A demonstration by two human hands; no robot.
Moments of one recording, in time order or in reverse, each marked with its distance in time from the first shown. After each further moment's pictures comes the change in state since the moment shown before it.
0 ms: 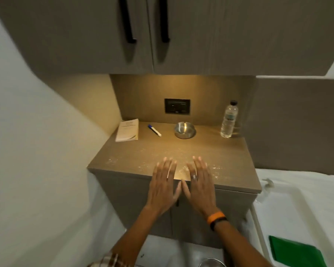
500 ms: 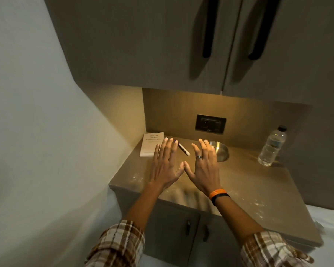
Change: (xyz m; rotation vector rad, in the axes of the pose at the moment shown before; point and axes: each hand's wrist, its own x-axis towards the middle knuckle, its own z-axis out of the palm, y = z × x) left_hand 0.118 -0.174 -0.017 0.149 0.000 -0.107; right_hand 0.188 -0.063 0.079 -0.097 -0.006 -0.035
